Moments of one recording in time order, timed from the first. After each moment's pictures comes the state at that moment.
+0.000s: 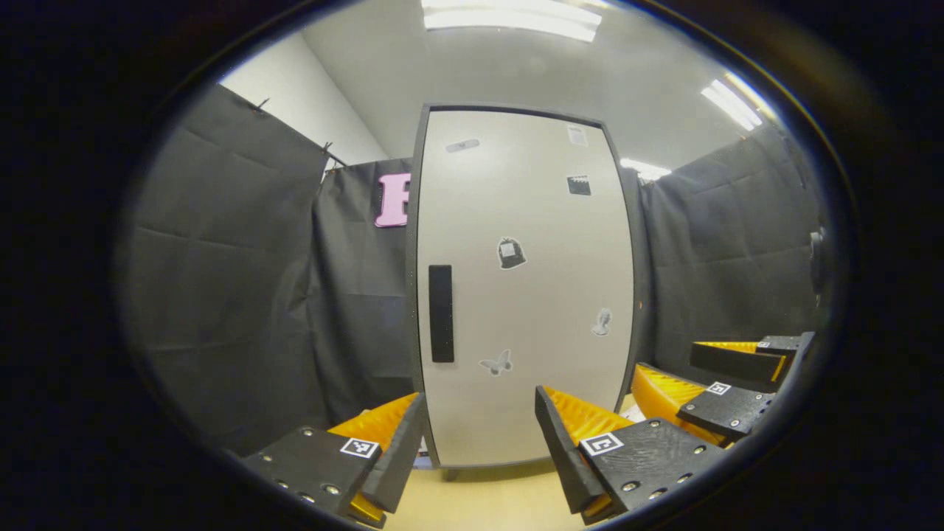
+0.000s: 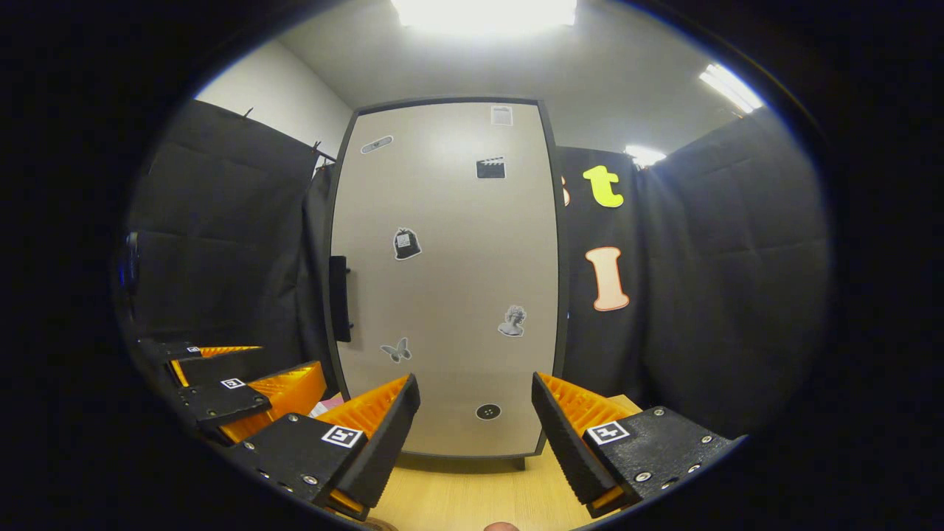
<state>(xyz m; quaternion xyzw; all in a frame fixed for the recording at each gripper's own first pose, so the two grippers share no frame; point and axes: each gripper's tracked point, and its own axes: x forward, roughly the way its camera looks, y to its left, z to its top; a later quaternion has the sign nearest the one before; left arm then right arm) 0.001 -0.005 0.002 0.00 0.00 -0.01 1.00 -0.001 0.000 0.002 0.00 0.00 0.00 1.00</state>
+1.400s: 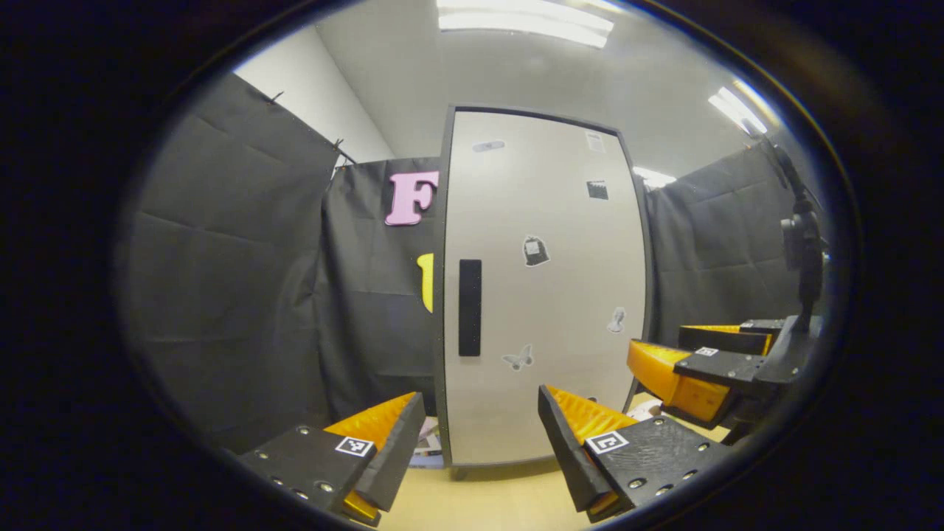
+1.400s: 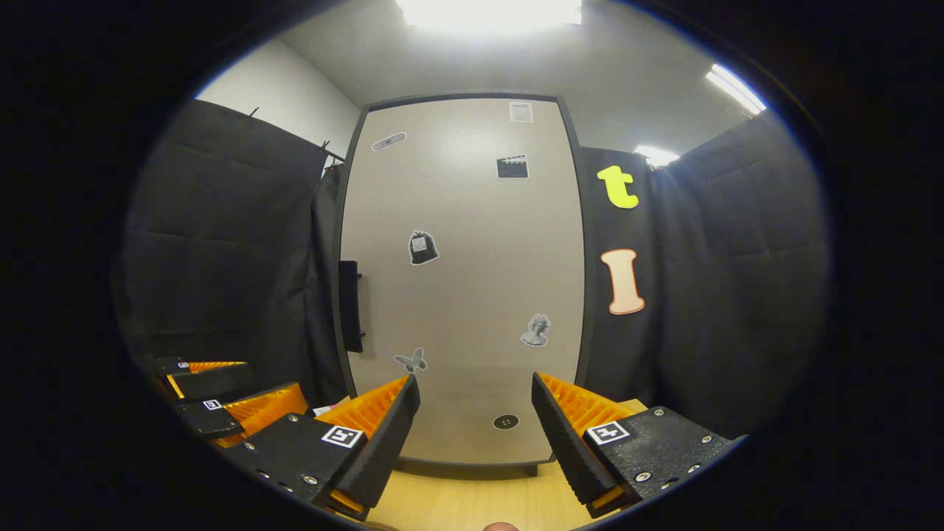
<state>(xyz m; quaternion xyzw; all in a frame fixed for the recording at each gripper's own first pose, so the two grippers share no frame) -0.014 0.046 -0.013 -0.02 -0.01 0.00 1.00 0.026 0.032 0.014 -0.01 0.00 0.03 1.00</state>
